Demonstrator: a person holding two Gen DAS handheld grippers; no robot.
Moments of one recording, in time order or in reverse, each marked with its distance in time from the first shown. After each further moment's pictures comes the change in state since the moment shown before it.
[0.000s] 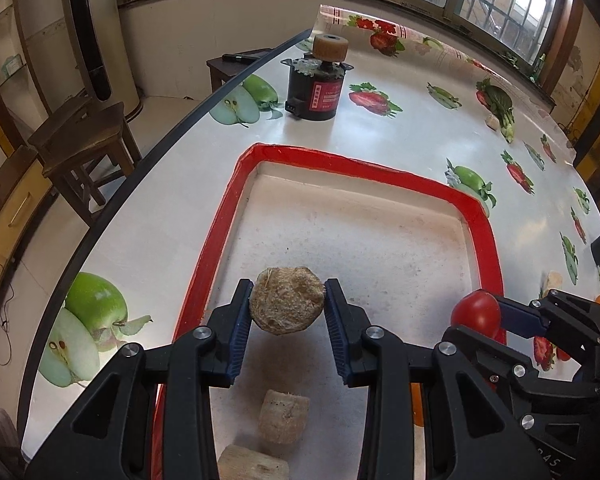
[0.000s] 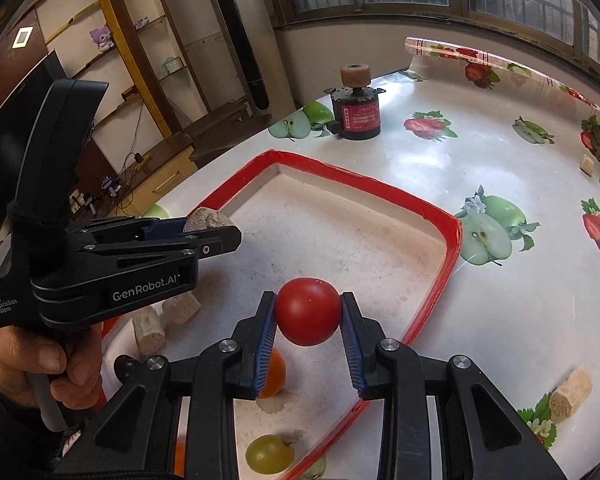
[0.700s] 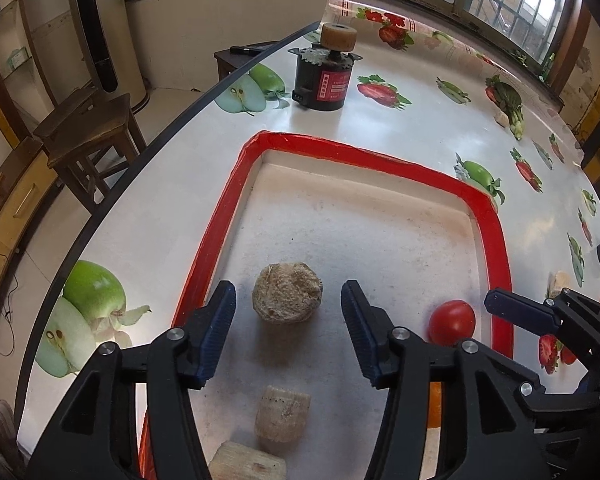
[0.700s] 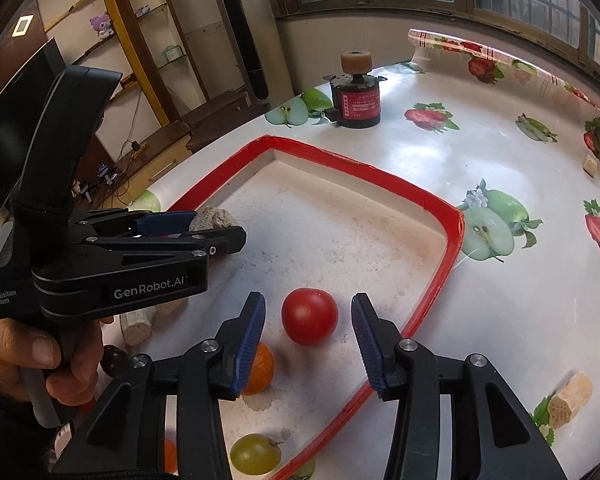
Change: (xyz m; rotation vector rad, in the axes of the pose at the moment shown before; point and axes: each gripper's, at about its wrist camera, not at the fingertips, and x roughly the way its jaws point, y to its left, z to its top) left arm 0.001 -0.001 -0.003 -0.022 0.020 0.021; right arm 0.005 -0.001 -0.003 -0.024 0.026 -0.017
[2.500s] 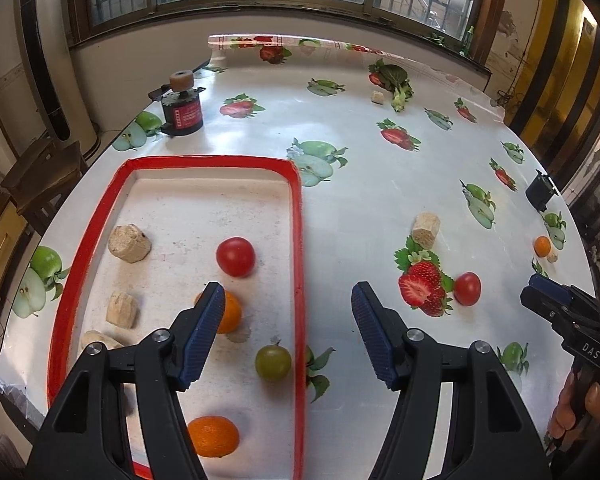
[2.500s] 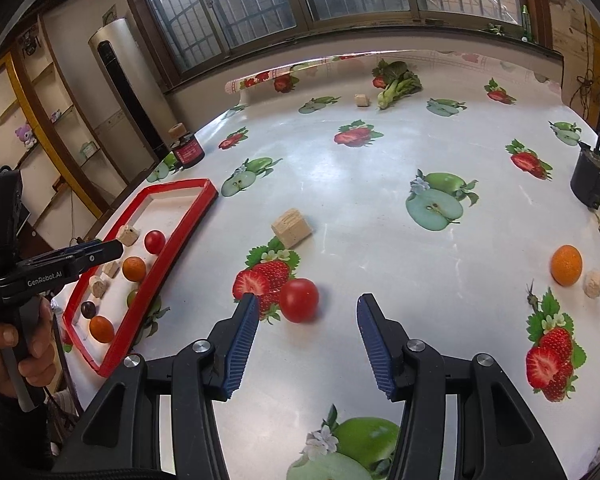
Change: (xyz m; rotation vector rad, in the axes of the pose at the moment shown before) left arm -0.082 -0.123 -0.056 0.174 -0.079 -0.125; right arm -0.185 -0.136 -0.154 0.383 -0.167 -0.194
